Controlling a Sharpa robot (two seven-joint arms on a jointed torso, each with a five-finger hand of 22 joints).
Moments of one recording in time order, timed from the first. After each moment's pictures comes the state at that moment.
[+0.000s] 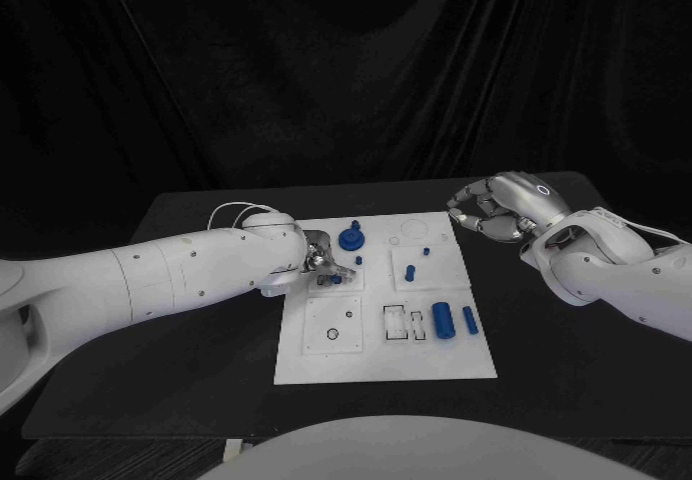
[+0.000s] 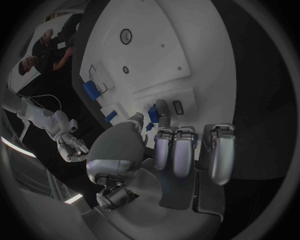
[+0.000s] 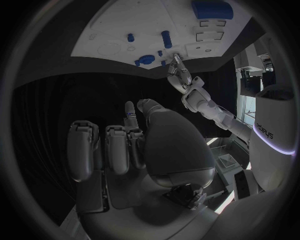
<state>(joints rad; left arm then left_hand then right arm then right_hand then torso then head) 1.21 -0.52 -0.21 1.23 -1.13 0.10 -0.47 0.90 0.05 0.07 0.28 0.09 1.09 0.01 0.33 1.09 1.47 -0.05 1.58 1.31 1.47 -0.09 1.57 1.31 0.02 1.46 0.02 1.52 1.31 1.22 -0.95 -0.21 1.49 -1.47 -0.69 0.09 1.34 -0.04 0.19 0.25 0.58 0.94 0.09 0.24 0.14 1.46 -0.01 1.57 1.31 1.47 -0.07 1.51 1.31 0.02 1.47 0.04 1.45 1.31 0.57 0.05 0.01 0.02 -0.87</state>
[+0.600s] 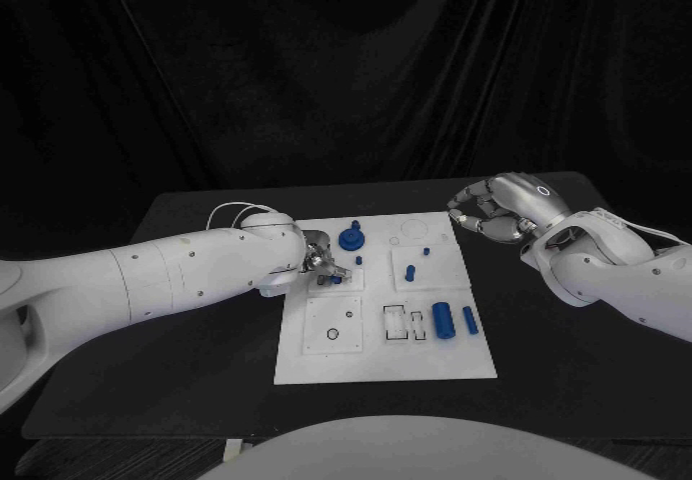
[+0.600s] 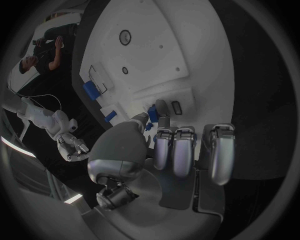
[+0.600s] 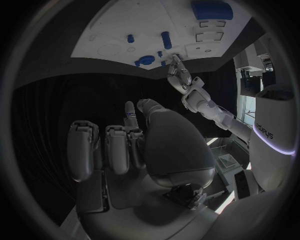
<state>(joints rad) 1.21 -0.52 -0.21 1.24 -1.13 0.10 -0.47 0.95 0.07 0.08 0.27 0.31 1.09 0.01 0.32 1.10 1.47 -0.05 1.58 1.31 1.46 -0.09 1.57 1.31 0.02 1.47 0.02 1.51 1.31 1.21 -0.96 -0.21 1.49 -1.47 -0.69 0.09 1.34 -0.04 0.19 0.25 0.58 0.94 0.09 0.24 0.14 1.46 -0.01 1.57 1.31 1.47 -0.07 1.51 1.31 0.02 1.47 0.04 1.45 1.31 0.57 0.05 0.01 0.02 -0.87</state>
